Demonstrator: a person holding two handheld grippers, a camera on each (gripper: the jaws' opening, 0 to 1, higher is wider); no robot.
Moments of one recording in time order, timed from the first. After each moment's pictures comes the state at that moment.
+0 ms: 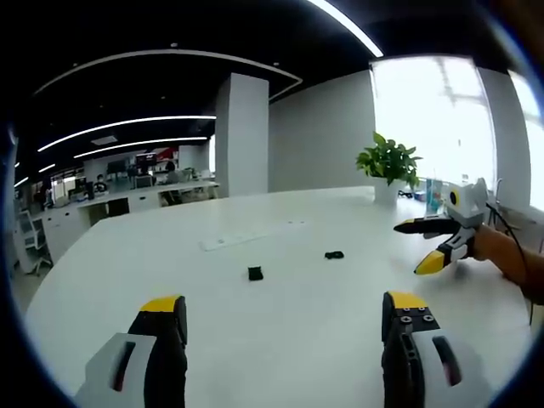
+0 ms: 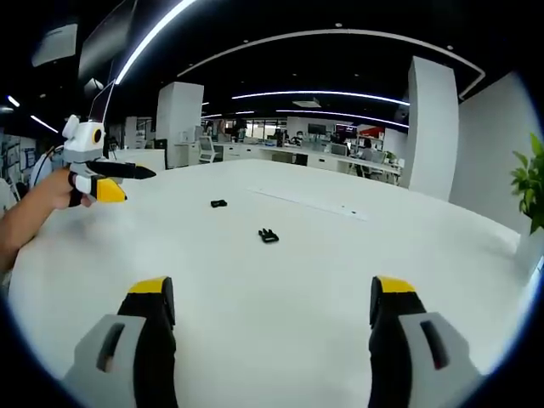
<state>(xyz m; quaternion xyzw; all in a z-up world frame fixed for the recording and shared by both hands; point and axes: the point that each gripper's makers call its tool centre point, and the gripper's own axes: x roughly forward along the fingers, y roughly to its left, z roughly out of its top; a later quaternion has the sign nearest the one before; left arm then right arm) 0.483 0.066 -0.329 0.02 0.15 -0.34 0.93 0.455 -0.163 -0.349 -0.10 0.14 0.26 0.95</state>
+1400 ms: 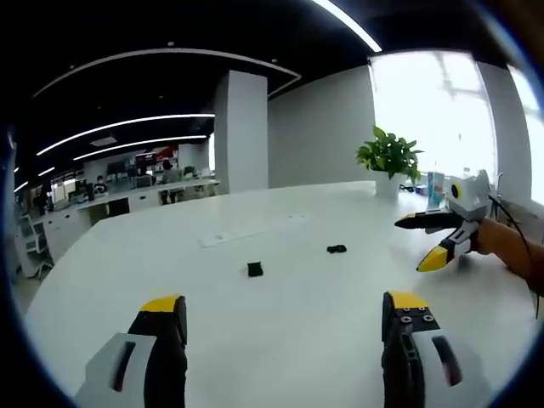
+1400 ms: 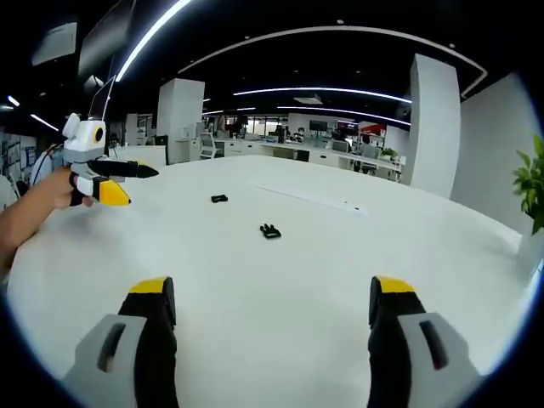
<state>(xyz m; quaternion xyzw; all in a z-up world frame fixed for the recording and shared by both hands) 0.491 0.059 -0.341 0.04 0.15 -0.34 0.93 0.471 -0.164 -0.355 -0.11 0.15 0.26 0.95</state>
